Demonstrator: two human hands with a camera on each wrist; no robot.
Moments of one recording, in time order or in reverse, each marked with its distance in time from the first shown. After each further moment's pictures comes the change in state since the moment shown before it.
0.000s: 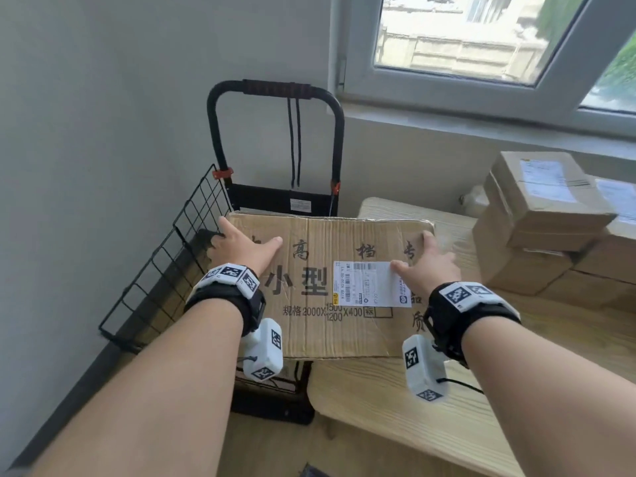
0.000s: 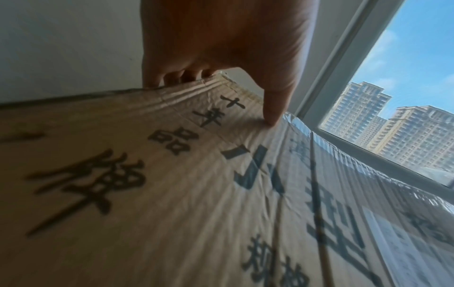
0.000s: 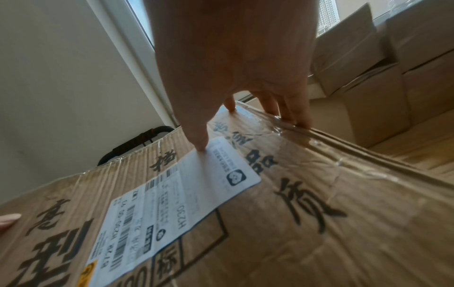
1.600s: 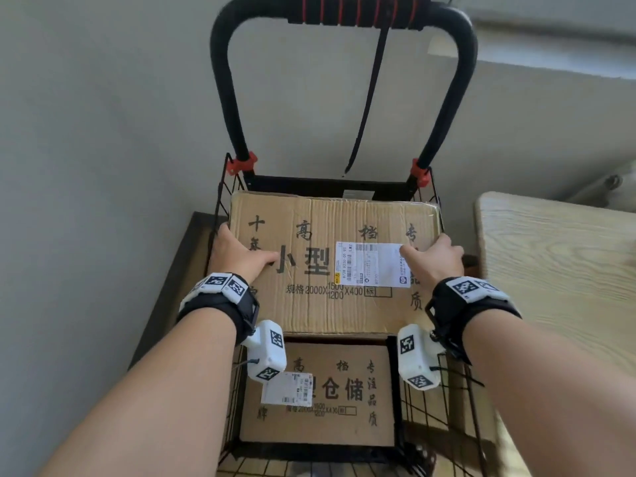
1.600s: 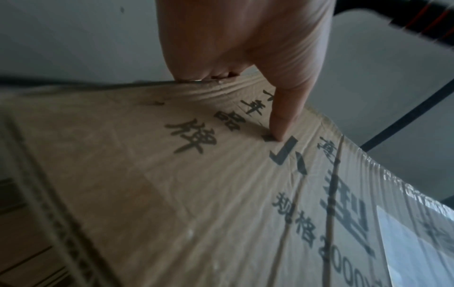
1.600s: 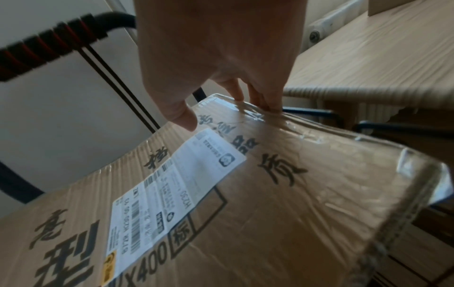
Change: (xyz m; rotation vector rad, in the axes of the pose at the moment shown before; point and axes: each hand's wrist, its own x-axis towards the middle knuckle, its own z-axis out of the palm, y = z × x) left_hand 0.383 -0.081 0.037 -0.127 -0.309 -0.037; right_hand 0.168 -0.246 0.191 0.198 -0.034 0.328
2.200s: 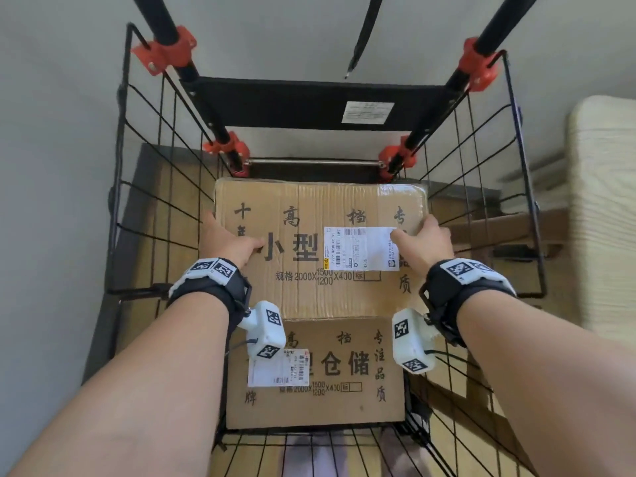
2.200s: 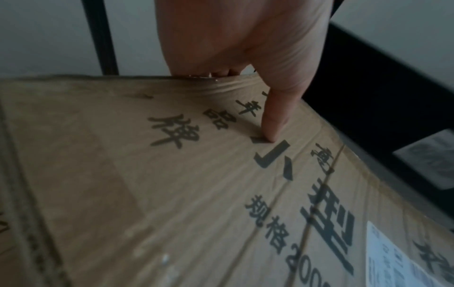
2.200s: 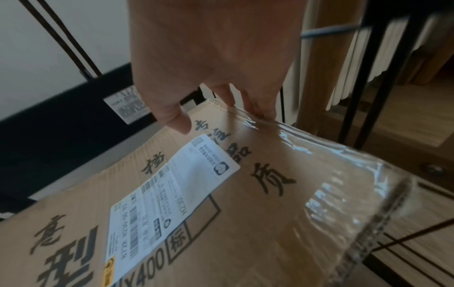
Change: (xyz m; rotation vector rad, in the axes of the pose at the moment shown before) left_hand 0.104 -0.102 0.119 0.021 -0.057 -0.160; right_hand 0.089 0.060 0.137 -0.071 -0.168 0.107
